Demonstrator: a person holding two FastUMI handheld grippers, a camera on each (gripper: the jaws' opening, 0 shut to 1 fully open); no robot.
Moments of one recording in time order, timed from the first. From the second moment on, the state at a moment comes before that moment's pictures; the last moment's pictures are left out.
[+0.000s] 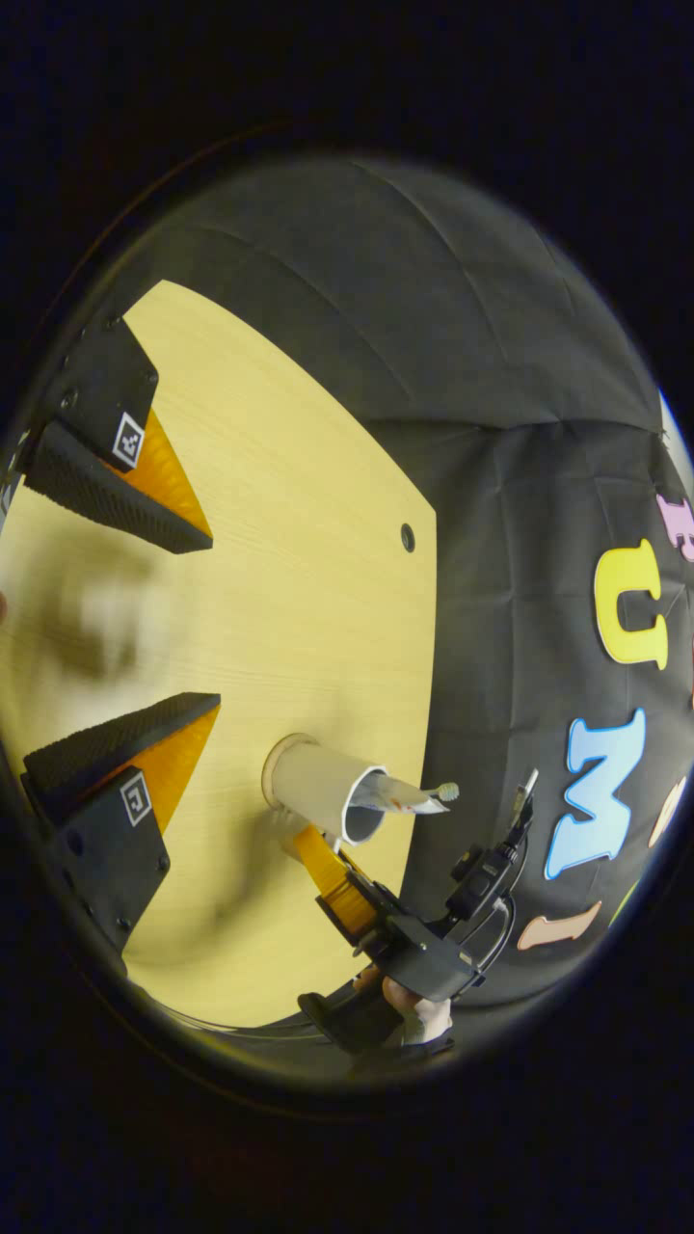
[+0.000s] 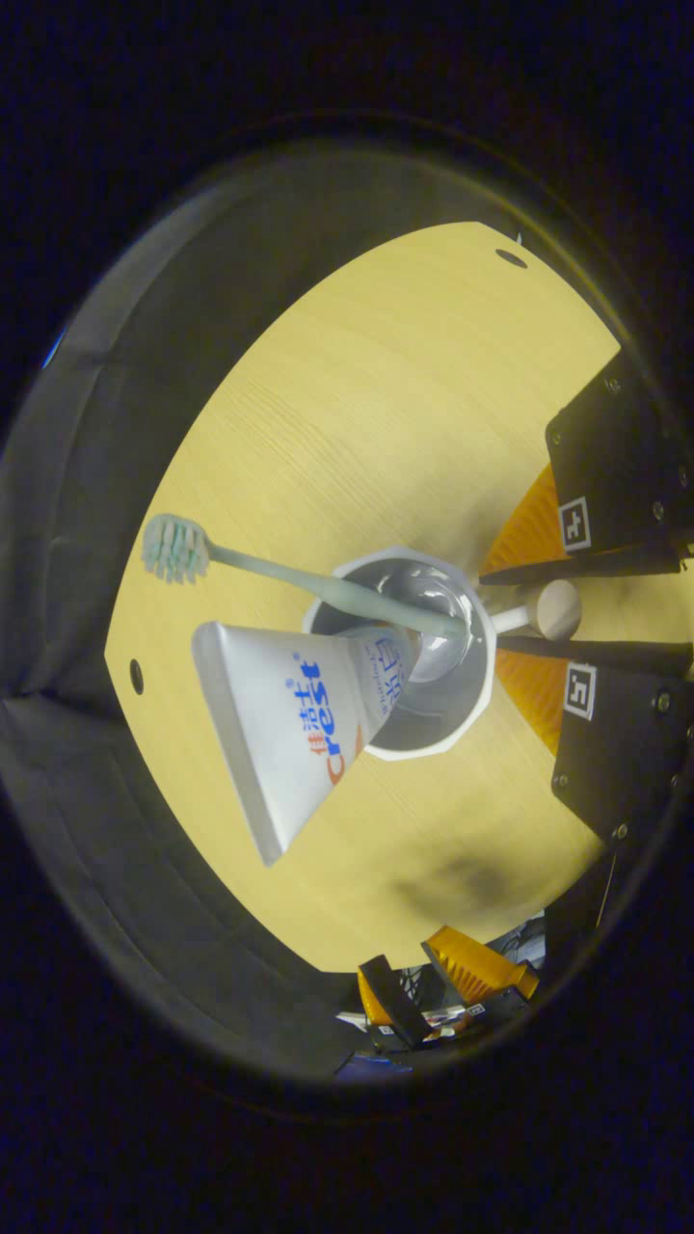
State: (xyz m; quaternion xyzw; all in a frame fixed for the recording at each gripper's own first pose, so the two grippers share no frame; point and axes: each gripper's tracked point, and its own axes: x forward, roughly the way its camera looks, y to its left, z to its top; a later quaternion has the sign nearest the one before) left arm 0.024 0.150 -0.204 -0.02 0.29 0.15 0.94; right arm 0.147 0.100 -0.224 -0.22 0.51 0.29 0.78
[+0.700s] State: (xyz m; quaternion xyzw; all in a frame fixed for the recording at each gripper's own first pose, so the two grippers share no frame) left arm 0.074 0.102 -0.142 0.02 0.23 0.08 0.97; right arm 0.109 0.053 -0.164 -0.10 0.41 0.21 0.88
